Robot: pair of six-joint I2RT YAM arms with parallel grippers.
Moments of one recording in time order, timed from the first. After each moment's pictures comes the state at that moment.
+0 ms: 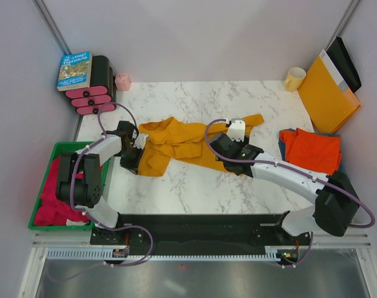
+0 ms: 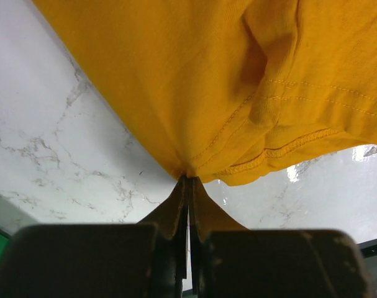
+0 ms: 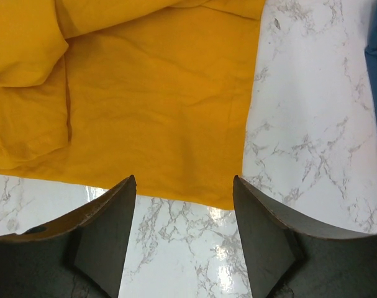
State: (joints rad) left arm -0.10 1.64 0.95 -0.71 0.13 0.23; right arm 0.83 1.42 1.02 -0.55 0.73 0.71
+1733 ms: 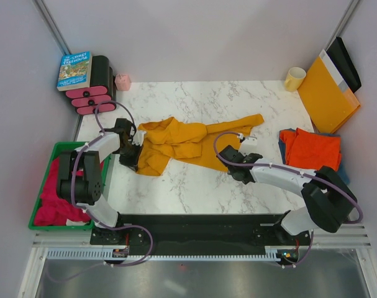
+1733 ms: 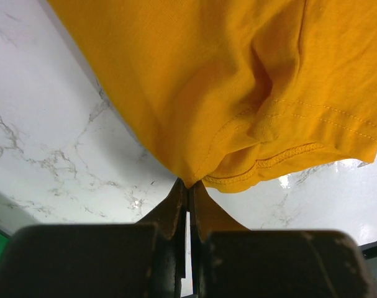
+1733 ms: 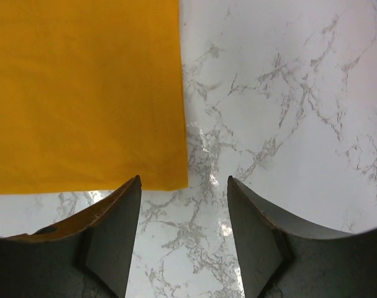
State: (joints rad) left arm -0.07 1.67 0.98 -0.70 0.16 0.23; right arm 0.76 1.44 0.79 -0.57 0.68 0.91
